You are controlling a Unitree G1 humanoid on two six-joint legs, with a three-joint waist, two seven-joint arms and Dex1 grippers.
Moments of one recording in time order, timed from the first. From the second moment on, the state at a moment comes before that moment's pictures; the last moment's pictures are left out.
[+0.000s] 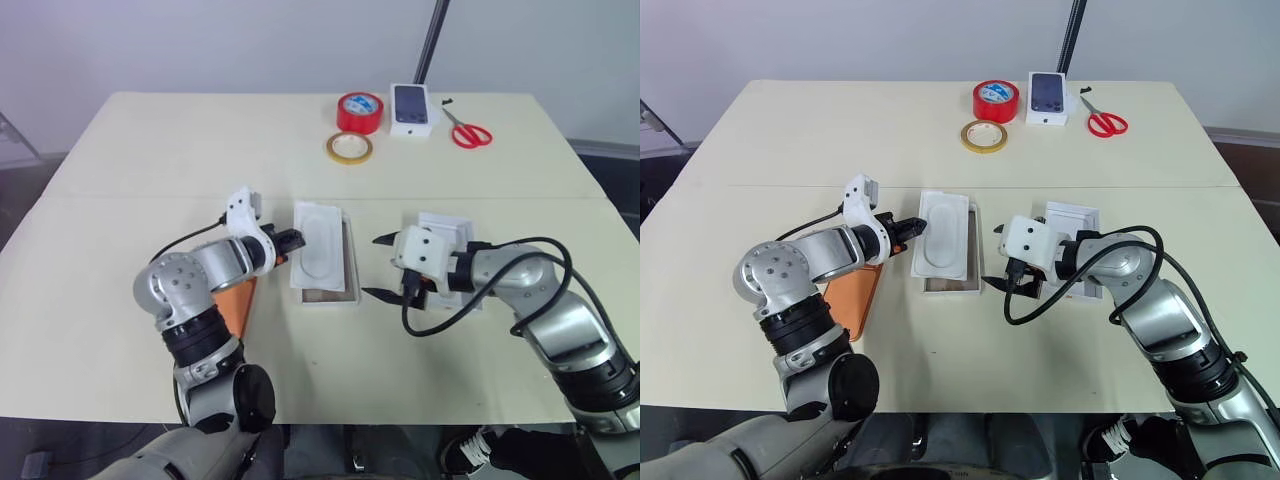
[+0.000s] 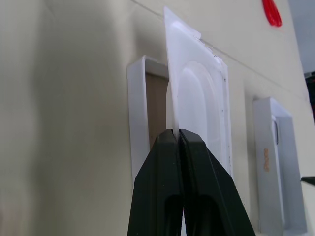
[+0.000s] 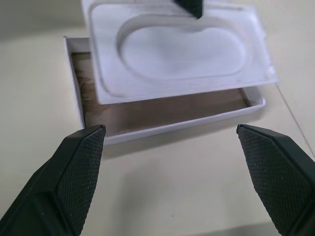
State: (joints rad) left arm -0.71 -0.16 0.57 -0.26 -0.55 1.61 0.06; right arm -0.42 -0.76 0.21 -0.40 0.10 0.53 0.92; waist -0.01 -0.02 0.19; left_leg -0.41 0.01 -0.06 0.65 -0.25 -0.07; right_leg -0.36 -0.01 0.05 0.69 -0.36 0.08
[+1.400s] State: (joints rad) left arm -0.08 0.76 0.14 -0.39 -0.42 0.65 -0.75; right arm -0.75 -0.33 0.50 0.01 -0.18 0.84 0.54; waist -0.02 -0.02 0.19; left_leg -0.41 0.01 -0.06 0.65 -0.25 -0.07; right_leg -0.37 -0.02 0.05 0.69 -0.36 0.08
